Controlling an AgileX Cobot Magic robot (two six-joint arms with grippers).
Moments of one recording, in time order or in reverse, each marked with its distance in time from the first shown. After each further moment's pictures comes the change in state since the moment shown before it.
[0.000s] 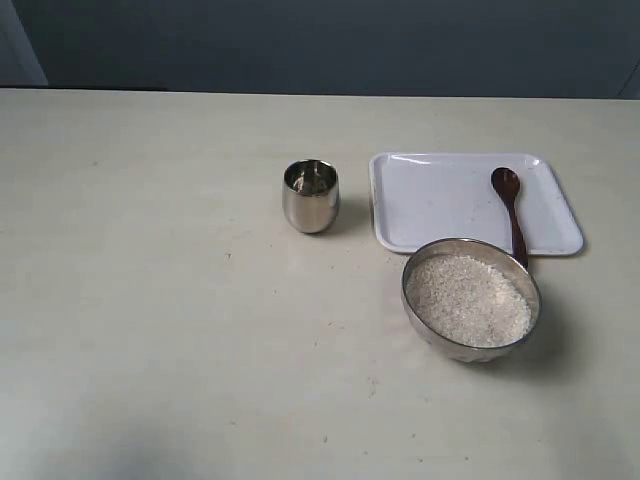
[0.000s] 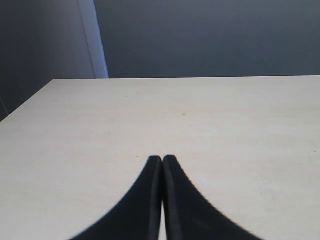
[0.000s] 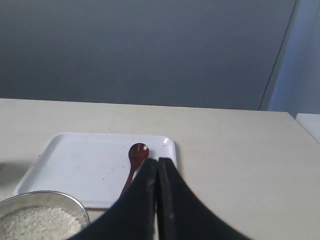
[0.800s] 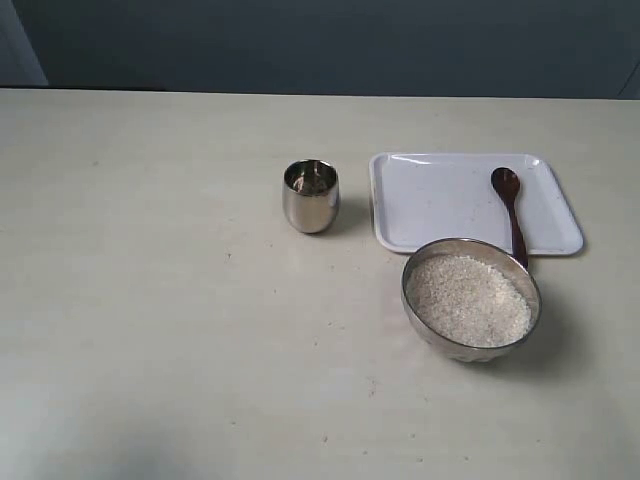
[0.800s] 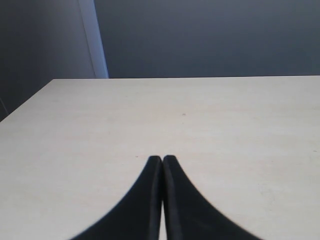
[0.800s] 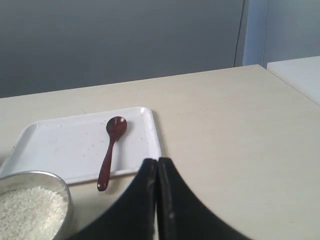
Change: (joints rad) left arm 0.000 0.000 0.000 0.000 0.000 0.000; right arm -0.153 -0.171 0.082 0.116 0.169 0.016
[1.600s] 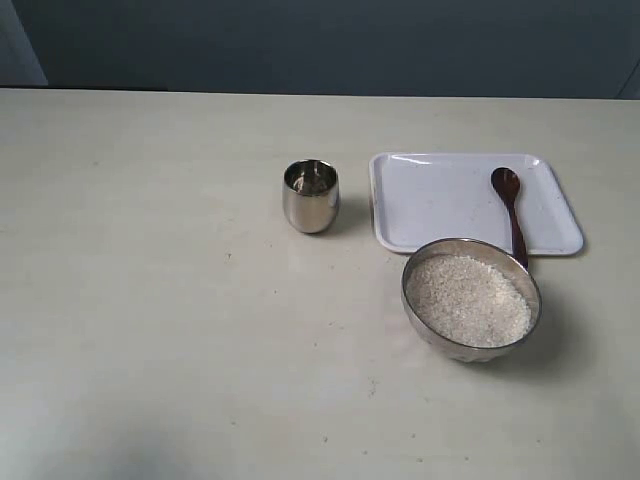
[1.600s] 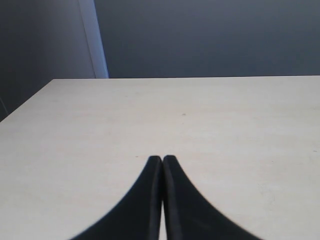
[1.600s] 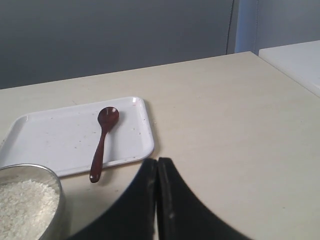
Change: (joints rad) left arm 0.000 0.000 0.000 0.000 0.000 0.000; right arm -0.032 0.000 0.002 0.000 0.034 0.006
